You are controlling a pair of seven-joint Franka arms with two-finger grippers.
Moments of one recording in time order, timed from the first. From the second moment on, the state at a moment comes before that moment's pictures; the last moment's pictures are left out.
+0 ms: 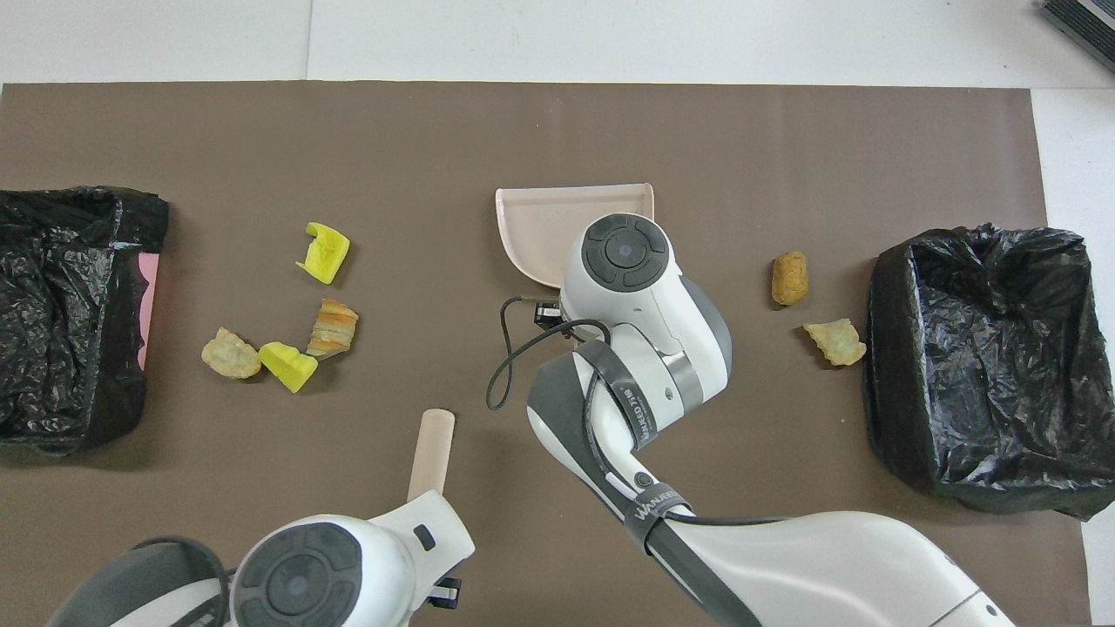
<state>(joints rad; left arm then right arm) -0.62 -0.43 -0.08 -2.39 -0.16 1.74 -0.44 0.52 0.44 0.03 -1.68 0.05 2.08 0.67</state>
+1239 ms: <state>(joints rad) 0.08 -0.32 -0.07 -2.29 -0.02 1.82 -0.12 0.51 0.33 0.02 -1.66 0.00 1.96 0.31</state>
